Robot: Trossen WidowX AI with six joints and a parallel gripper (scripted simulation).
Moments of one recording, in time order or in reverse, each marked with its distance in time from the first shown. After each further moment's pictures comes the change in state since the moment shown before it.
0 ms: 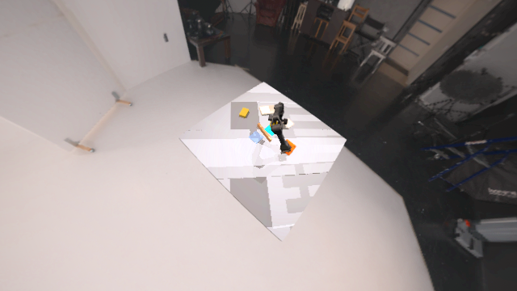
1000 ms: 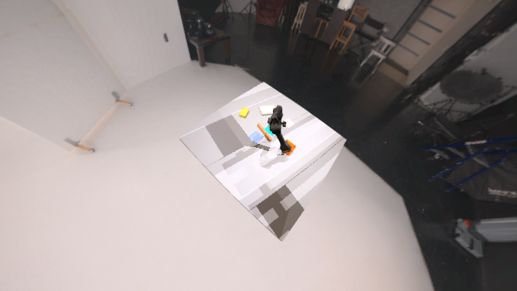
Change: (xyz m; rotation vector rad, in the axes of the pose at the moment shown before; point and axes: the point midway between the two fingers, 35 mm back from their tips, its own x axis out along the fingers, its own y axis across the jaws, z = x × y) arm 0.040 0.000 0.000 -0.001 0.001 0.001
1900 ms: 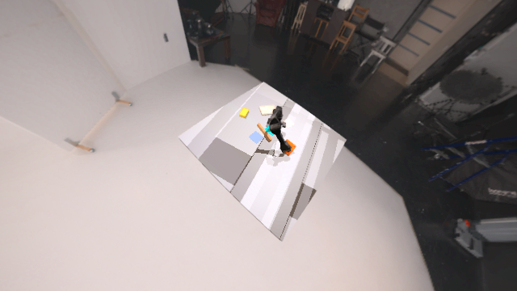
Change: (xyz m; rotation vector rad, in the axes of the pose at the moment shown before) arm 0.009 0.000 -0.001 0.001 0.002 0.000
